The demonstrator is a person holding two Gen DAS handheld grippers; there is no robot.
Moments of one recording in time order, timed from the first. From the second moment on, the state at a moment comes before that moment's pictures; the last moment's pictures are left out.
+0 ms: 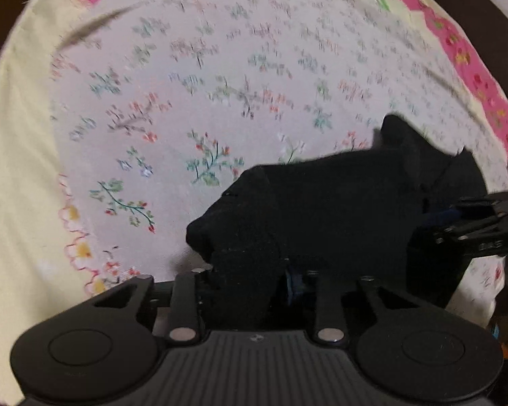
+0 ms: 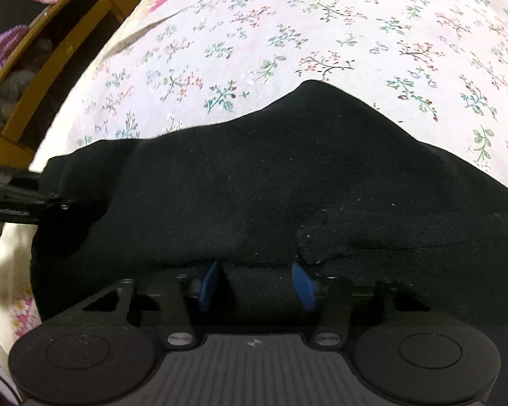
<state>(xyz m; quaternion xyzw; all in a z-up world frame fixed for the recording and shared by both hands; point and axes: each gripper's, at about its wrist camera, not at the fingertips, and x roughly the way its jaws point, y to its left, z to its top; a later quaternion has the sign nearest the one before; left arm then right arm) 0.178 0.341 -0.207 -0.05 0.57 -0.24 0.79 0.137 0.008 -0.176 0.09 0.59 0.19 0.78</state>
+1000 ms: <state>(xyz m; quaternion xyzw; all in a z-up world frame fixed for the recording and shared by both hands) 0.176 0.125 -0.157 -0.22 0.56 -0.34 0.72 0.109 -0.142 -0.148 0.25 0.52 0.26 0.77</state>
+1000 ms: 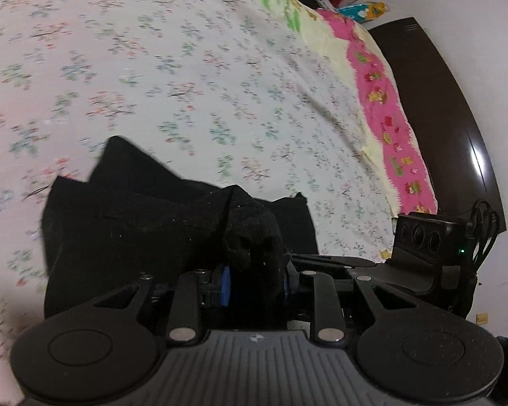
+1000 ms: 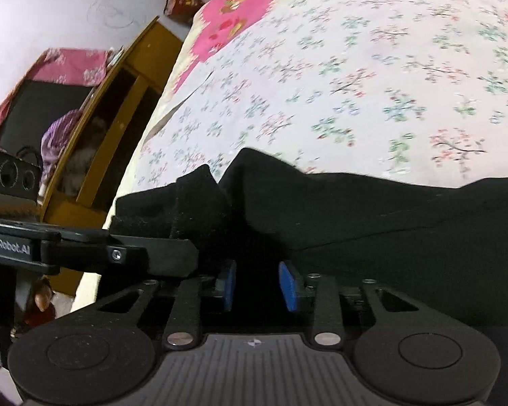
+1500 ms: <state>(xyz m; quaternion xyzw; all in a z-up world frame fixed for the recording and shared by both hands) 0.195 0.035 -0.161 -0.25 0.55 -0.39 0.70 0.098 -0.222 -0.147 0.31 0.49 0.20 0.79</state>
